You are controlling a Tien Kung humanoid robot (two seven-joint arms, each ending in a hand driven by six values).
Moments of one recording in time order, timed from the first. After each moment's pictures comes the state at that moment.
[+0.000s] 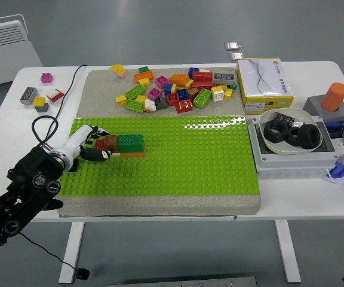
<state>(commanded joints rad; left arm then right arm) -0.51 0.29 -0.85 -1.17 1.44 0.09 0.37 0.13 -0.08 2.11 0.25 -2.27 0.05 -0.17</state>
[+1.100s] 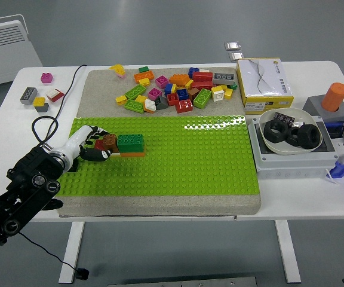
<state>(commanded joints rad) -0.51 0.29 -0.85 -1.16 1.44 0.08 0.38 0.13 -0.08 2.11 0.25 -2.27 0.05 -0.17</state>
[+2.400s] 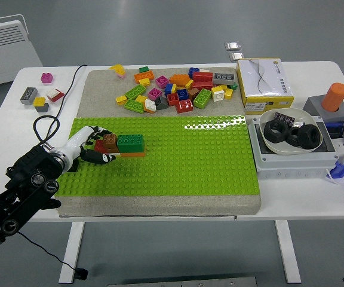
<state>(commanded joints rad) -0.52 0.29 -0.85 -1.17 1.45 0.04 0.38 0.13 -0.08 2.12 0.26 -2.27 0.05 -0.18</state>
